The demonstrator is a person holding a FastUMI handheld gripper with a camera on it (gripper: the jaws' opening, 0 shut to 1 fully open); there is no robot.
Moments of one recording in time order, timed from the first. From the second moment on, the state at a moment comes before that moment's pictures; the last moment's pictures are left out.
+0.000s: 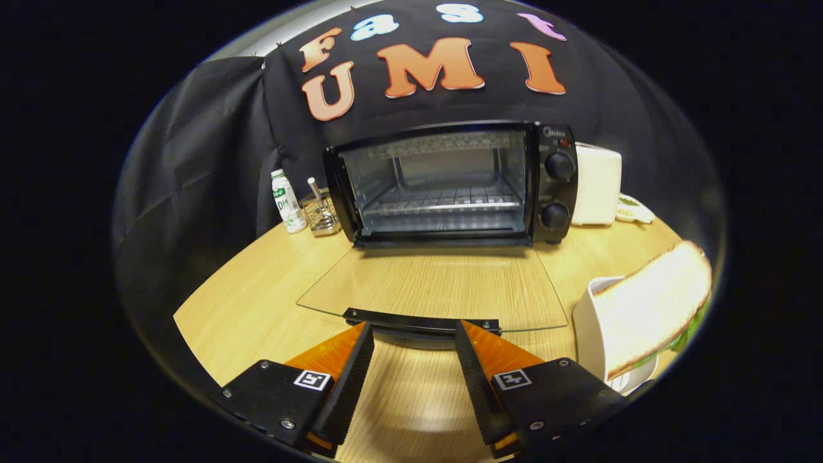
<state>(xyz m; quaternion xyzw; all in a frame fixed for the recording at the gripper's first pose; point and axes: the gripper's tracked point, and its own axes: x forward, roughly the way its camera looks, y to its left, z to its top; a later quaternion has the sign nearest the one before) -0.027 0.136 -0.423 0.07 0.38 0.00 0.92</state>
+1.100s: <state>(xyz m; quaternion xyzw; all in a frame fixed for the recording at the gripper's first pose) -0.043 0.001 -0.267 0.12 0.34 -0.03 0.93</state>
